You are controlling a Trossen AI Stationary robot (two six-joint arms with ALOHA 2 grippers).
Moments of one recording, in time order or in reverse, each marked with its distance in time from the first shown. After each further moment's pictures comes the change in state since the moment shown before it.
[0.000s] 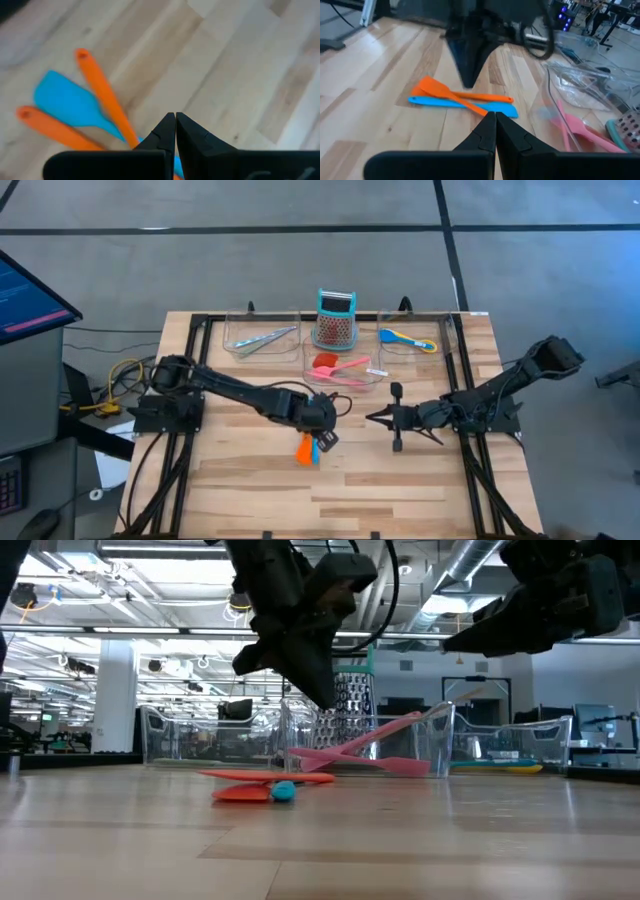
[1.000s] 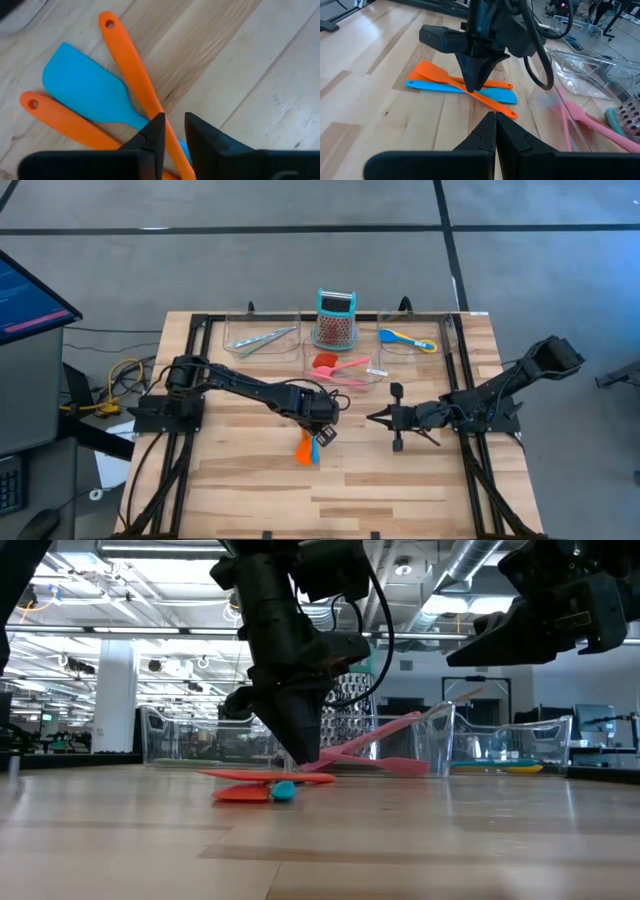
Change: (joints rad) left arm 0.073 0.100 -0.013 -0.042 0.094 0.002; right arm -0.003 0.000 0.000 -0.065 0.000 0.011
